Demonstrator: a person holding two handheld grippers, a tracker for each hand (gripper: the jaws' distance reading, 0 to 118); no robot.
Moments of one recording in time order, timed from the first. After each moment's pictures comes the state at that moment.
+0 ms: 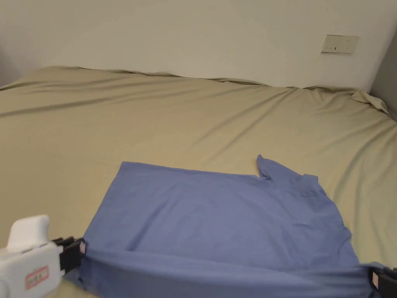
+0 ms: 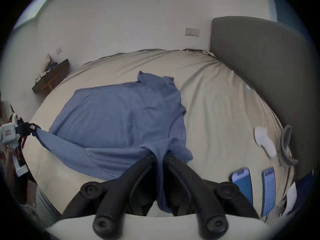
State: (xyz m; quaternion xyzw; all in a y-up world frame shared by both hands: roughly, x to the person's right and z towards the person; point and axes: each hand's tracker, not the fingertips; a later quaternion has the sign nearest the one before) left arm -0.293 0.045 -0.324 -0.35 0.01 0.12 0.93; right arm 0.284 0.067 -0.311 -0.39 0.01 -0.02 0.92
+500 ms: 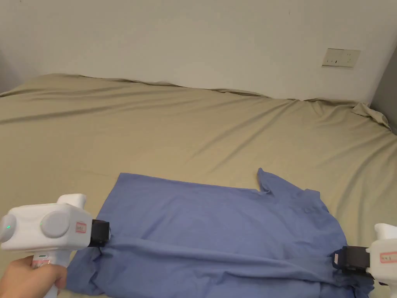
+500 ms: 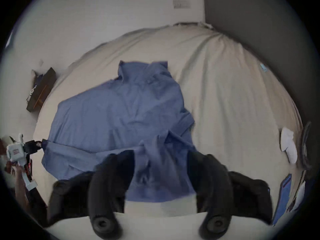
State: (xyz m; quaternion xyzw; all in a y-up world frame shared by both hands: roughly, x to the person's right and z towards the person) left arm -0.300 0.009 -0.442 -0.46 0.04 0.09 0.88; right arm 0.292 0.035 -0.409 -0.44 -0.02 -0.09 0.89
